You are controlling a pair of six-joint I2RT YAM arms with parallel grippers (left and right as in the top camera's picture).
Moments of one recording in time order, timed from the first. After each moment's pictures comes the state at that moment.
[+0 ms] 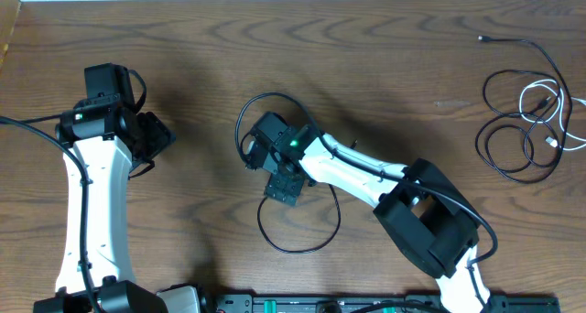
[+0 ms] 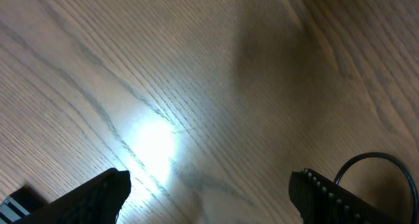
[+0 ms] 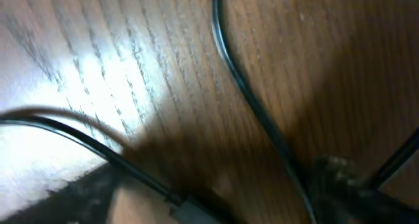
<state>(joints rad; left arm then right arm) 0.22 1.44 1.27 -1.14 -0.17 -0.55 0.86 2.11 1.46 -0.69 -0.09 -0.33</state>
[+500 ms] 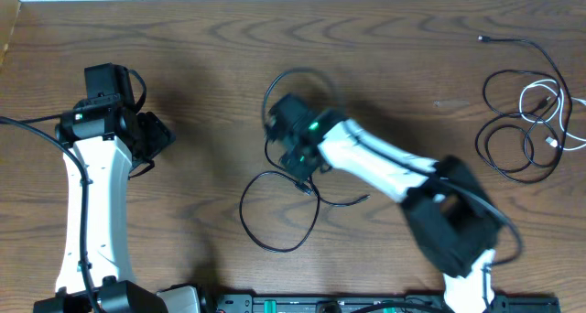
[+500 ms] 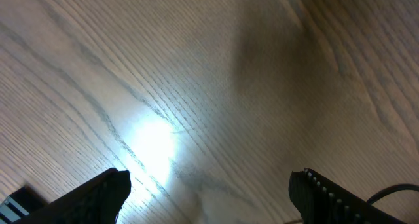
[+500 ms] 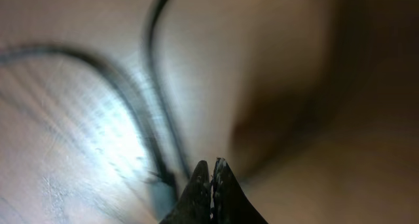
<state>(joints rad) 0.22 1.44 1.27 -1.14 -0.17 -0.55 0.74 2.01 1.46 -0.74 -0.08 -0.02</state>
